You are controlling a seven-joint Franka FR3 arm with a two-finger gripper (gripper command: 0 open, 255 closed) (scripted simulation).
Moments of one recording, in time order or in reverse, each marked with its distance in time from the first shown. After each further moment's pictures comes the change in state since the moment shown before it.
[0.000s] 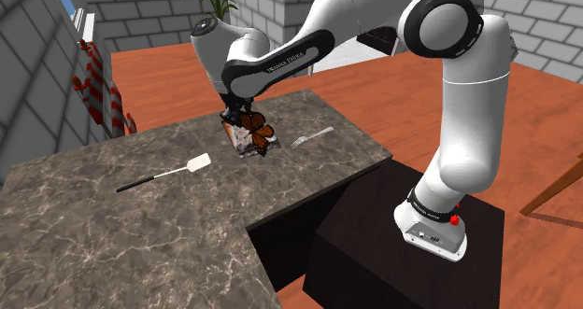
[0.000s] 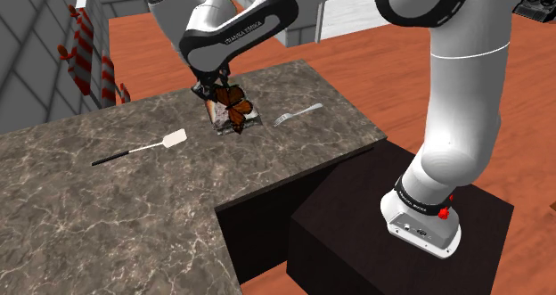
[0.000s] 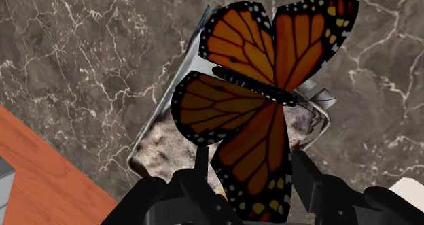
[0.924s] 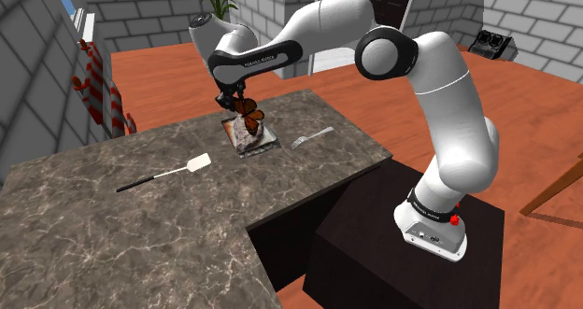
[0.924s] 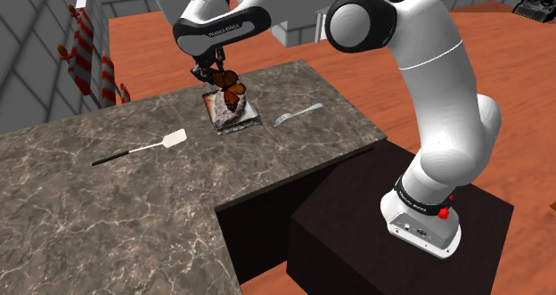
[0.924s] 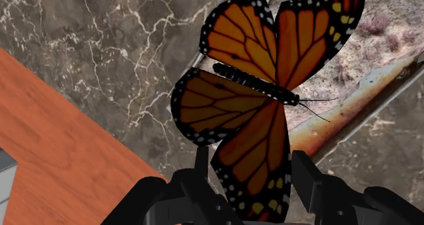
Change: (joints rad) arm -0.011 0.322 -0.073 0.467 -0.046 -0.093 -0.178
